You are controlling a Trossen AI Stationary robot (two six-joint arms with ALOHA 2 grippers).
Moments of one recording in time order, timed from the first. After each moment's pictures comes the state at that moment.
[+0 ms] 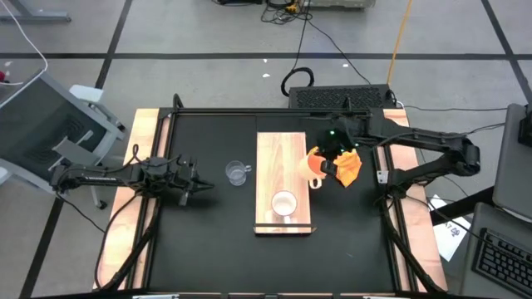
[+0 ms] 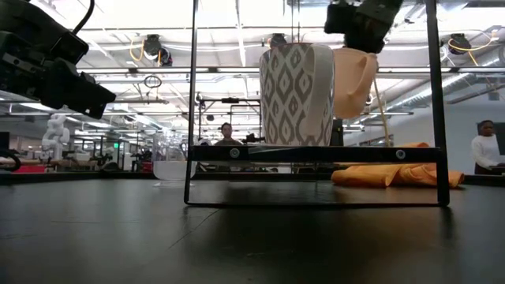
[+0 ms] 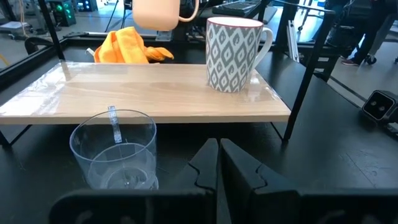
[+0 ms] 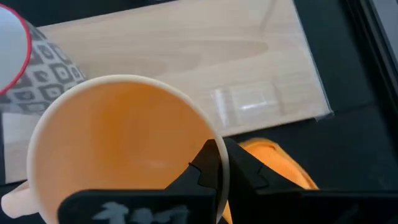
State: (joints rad) left arm 0.04 0.26 0.02 0.02 0.17 -0.03; right arm -0.28 1.26 1.14 -0.90 -0.06 -0.05
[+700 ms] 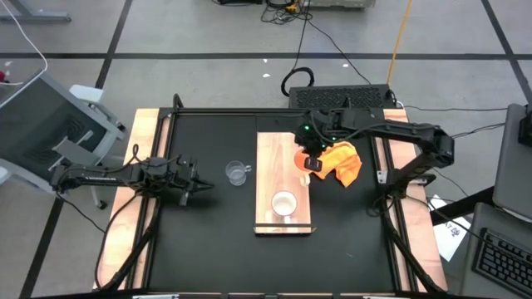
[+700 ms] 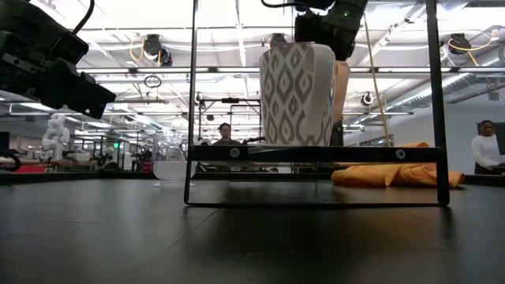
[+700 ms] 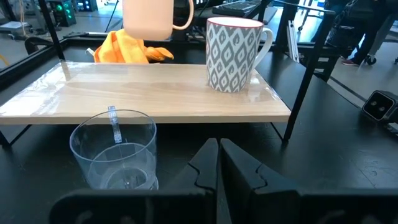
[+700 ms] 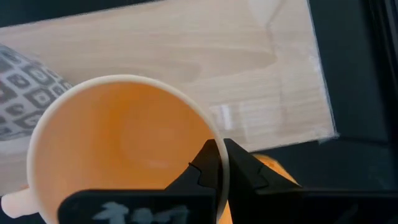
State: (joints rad) left arm 0.04 0.26 0.02 0.02 0.17 -0.03; right arm -0.28 1.53 1.38 -1.00 -0.06 -0.10
